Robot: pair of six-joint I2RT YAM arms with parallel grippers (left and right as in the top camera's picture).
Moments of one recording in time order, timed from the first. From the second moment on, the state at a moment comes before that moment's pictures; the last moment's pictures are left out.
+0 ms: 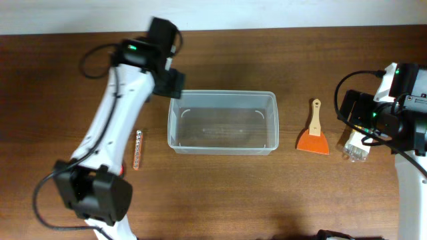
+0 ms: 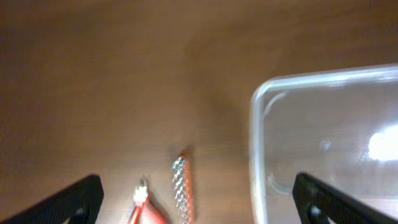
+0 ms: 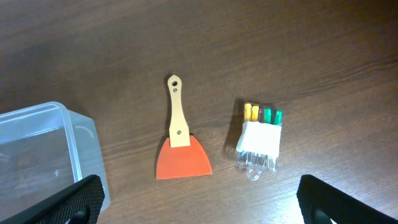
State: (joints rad) left arm -0.27 1.92 1.97 -1.32 -0.24 -0.07; right arm -0.22 1.27 1.43 -1.12 0.04 0.11
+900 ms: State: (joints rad) left arm -0.05 1.60 1.08 -0.79 -0.10 -0.04; right arm -0.22 1.33 1.43 -1.12 0.04 0.11
